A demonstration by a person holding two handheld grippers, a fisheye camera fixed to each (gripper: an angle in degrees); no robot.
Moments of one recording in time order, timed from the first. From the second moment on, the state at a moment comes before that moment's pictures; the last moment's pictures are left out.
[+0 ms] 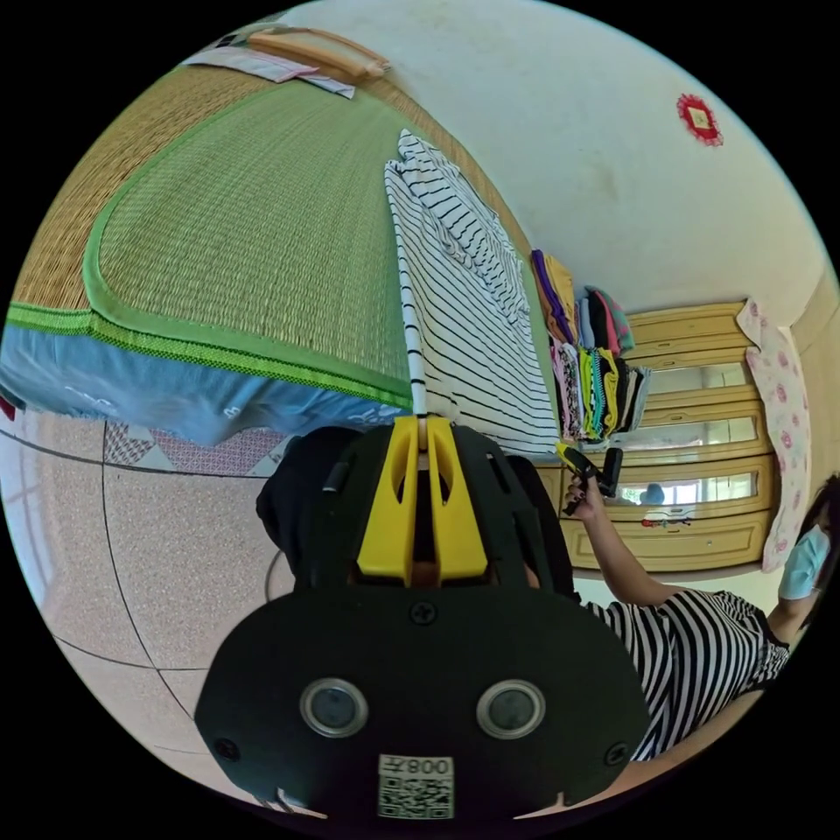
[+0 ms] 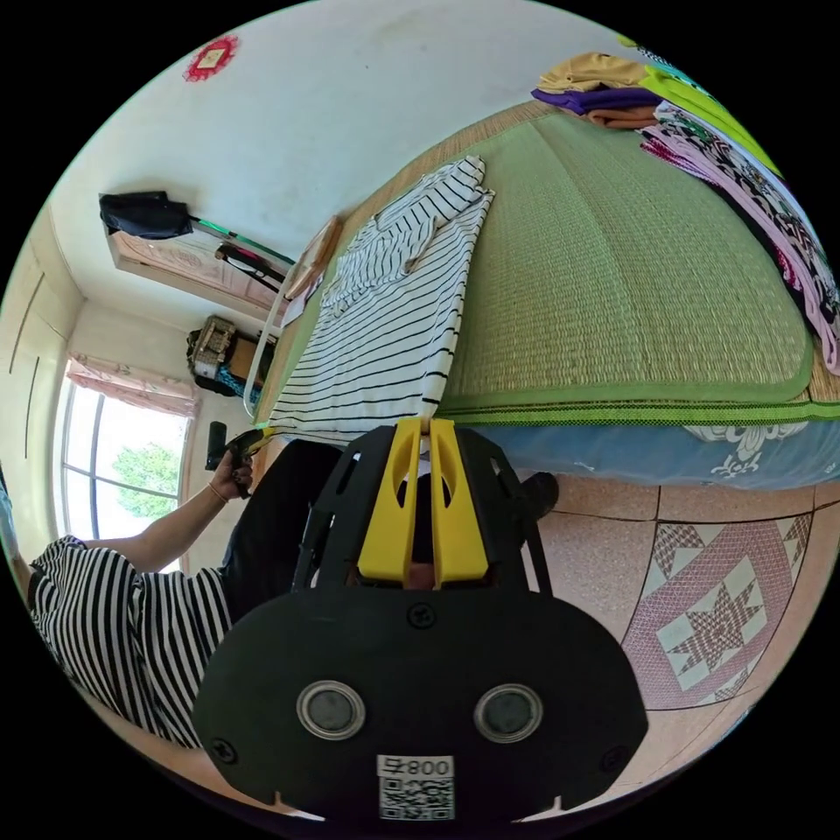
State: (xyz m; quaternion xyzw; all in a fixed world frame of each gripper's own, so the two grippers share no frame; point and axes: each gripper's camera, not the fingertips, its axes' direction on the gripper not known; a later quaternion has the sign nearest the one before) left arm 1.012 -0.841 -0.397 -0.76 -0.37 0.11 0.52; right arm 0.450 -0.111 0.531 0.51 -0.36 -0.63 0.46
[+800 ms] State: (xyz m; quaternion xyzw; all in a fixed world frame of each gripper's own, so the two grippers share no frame) left arm 1.129 -0.953 -0.540 -0.75 -0.23 0.07 0.62; right arm 0.588 -0.142 0.640 0.48 -0.43 -0.69 0.33
